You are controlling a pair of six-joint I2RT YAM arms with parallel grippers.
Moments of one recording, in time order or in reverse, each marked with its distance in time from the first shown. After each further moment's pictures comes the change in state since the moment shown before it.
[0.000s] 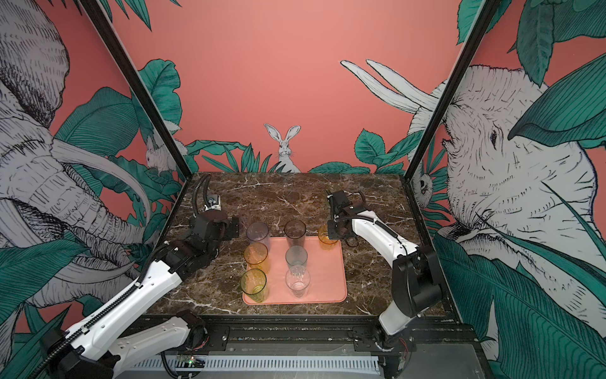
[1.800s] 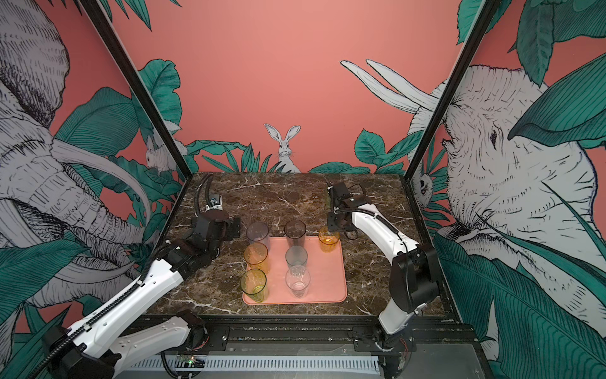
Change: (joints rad) left arm 0.000 0.014 0.000 0.002 0.013 0.000; right arm -0.011 0.027 0.145 -0.065 -0.003 -0.010
